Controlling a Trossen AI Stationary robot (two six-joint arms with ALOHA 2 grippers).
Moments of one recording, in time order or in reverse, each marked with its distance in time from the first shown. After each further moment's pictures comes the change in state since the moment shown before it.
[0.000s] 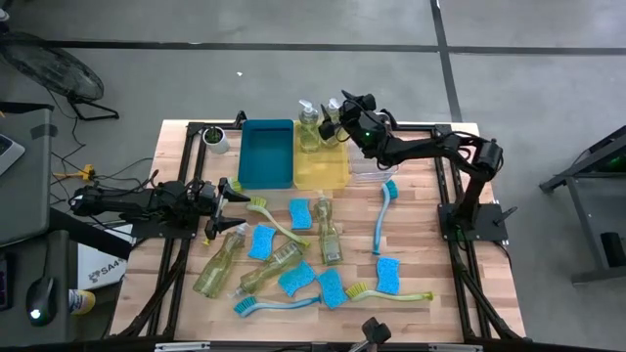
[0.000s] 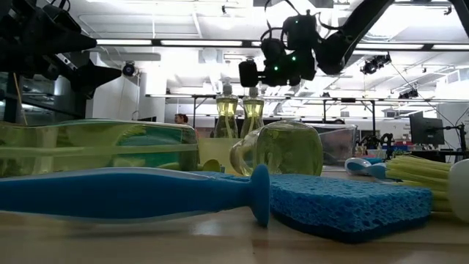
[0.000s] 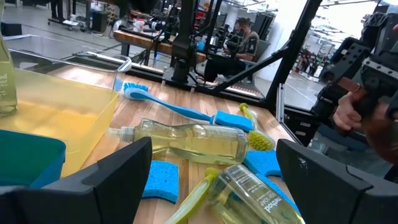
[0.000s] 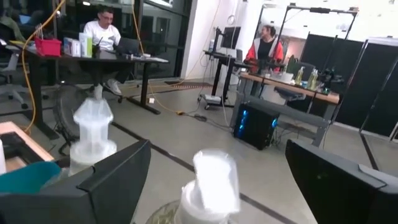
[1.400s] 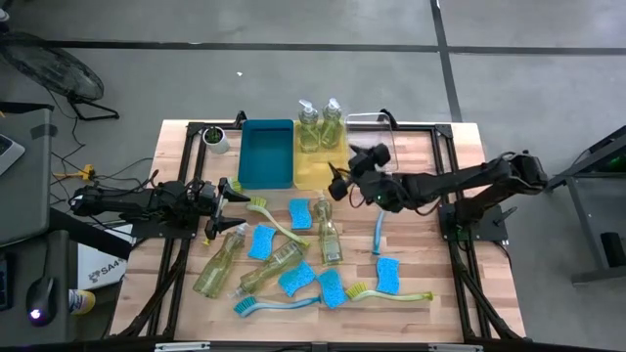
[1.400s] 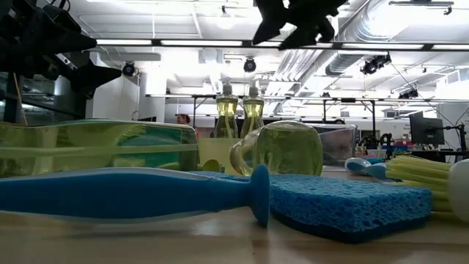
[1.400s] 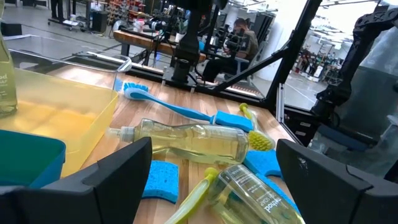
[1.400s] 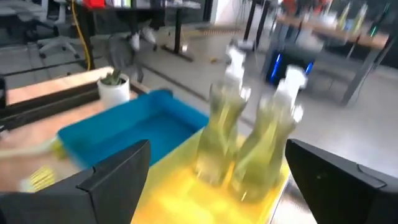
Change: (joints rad) left arm 0.000 0.000 0.000 0.000 0.000 0.000; right arm 0.549 -0.352 0.000 -0.836 0.424 0.455
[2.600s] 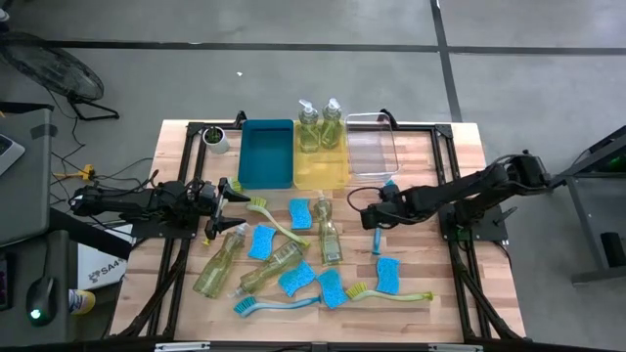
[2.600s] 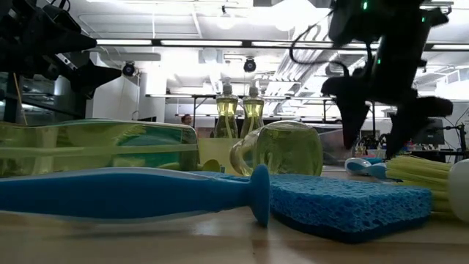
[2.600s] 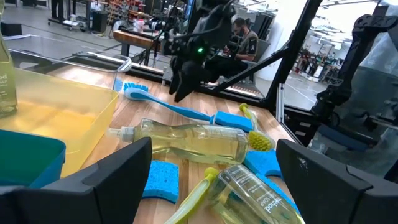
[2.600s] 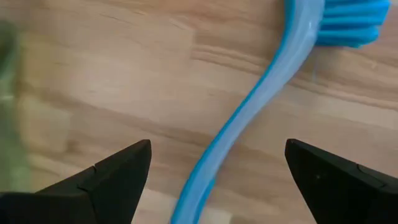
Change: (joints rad) left arm 0.000 0.000 0.000 0.000 0.000 0.000; right arm 0.050 -0.015 -0.255 -0.719 -0.690 1.217
